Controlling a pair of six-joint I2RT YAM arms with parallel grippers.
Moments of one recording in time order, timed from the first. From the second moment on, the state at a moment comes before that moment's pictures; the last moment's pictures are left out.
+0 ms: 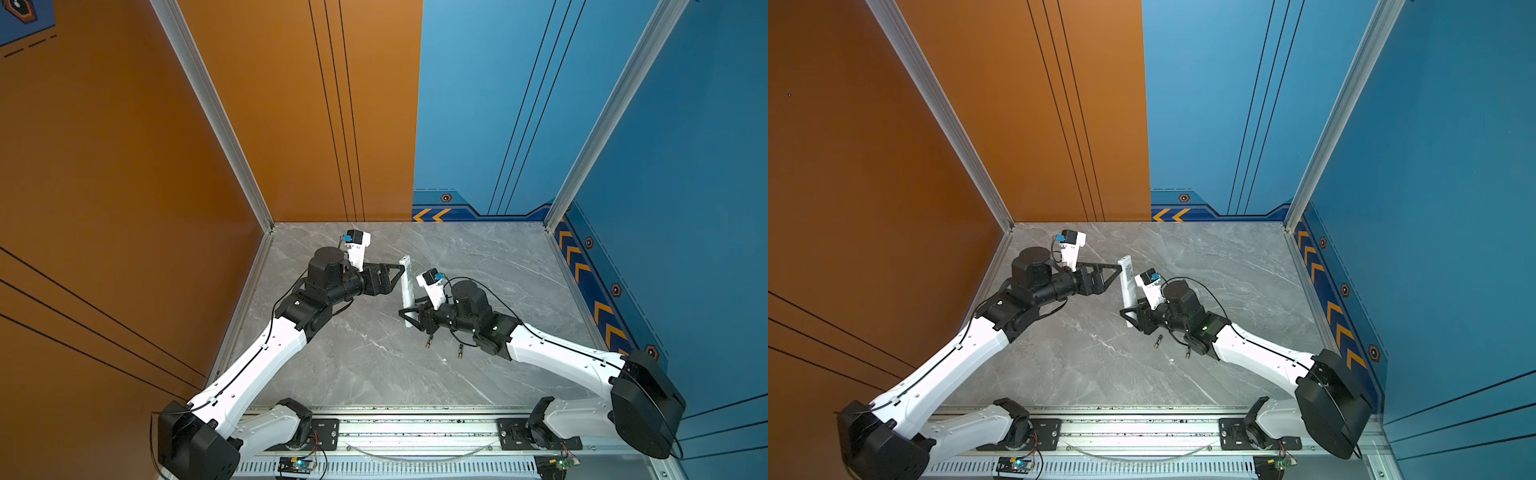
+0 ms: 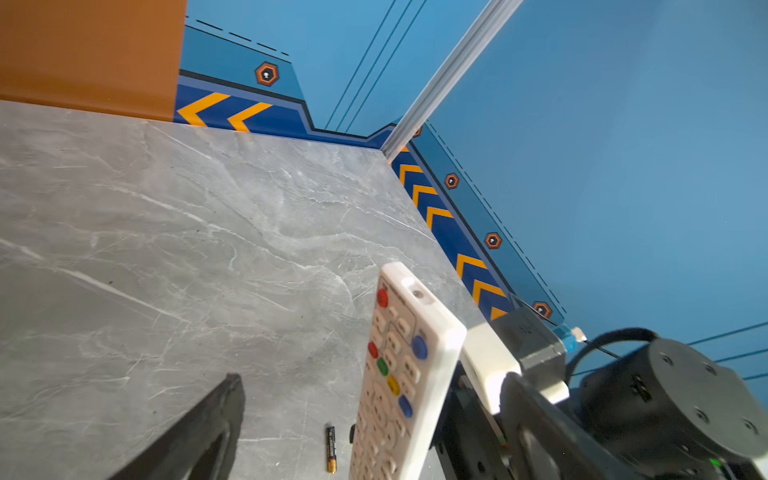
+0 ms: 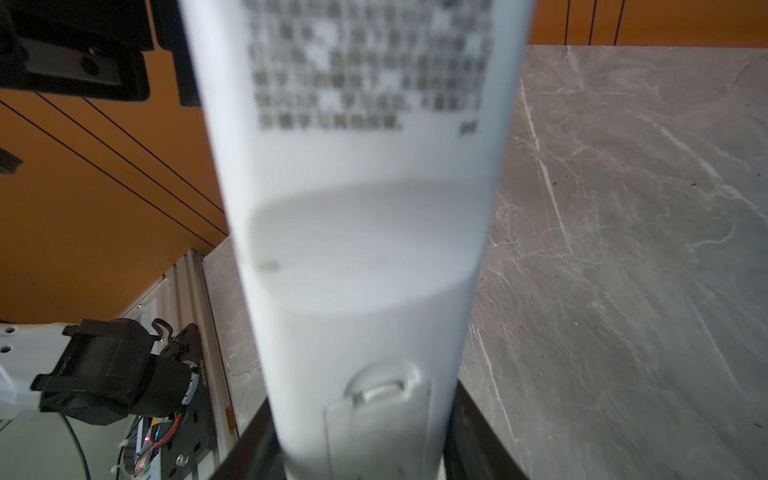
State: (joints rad) left arm -0.48 1.13 1.01 -0.20 0.34 -0.53; right arm 0.79 1.32 0.78 0.14 -0.26 0.33
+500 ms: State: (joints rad) left arm -0.58 1.18 1.05 -0.21 0.17 -0.55; right arm 0.88 1.31 0.78 0.13 -0.01 0.31
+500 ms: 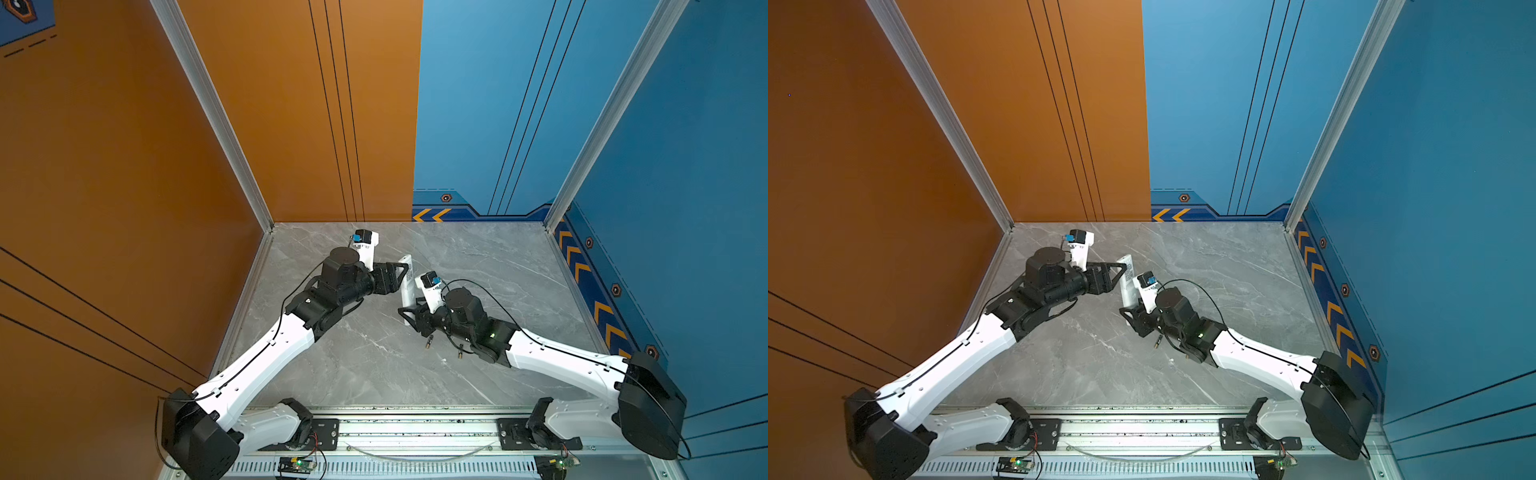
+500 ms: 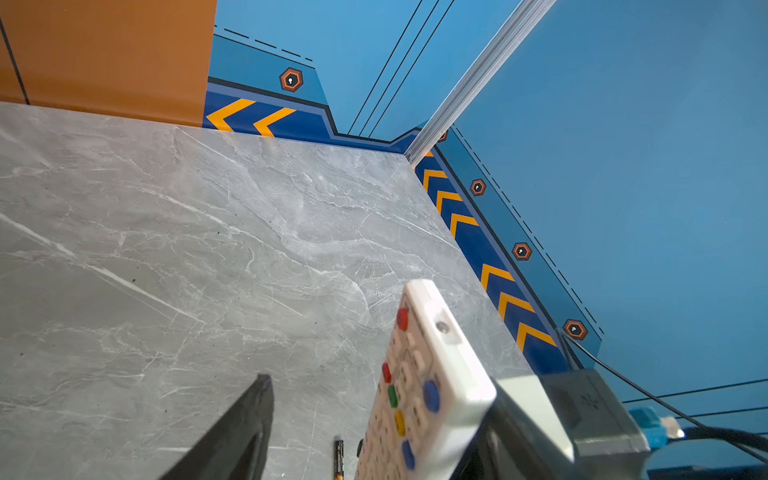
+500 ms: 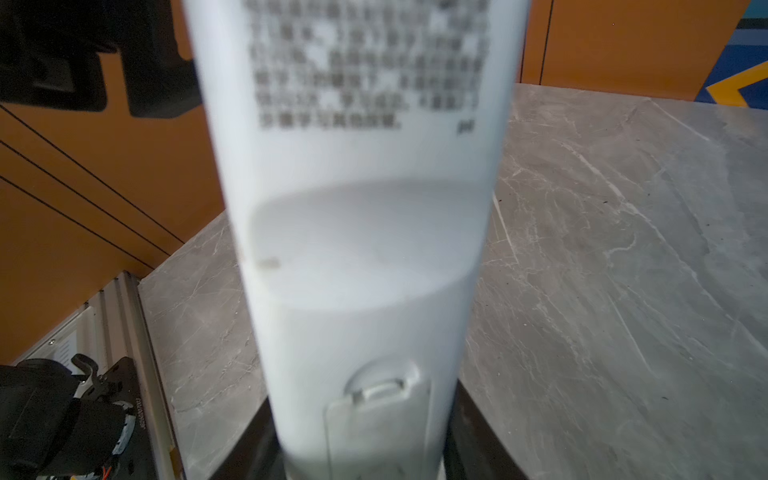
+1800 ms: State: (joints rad) left arm -0.64 1.30 1.05 -0.08 0.11 -0.61; right arm 0.94 1.36 0.82 0.12 0.14 0.31
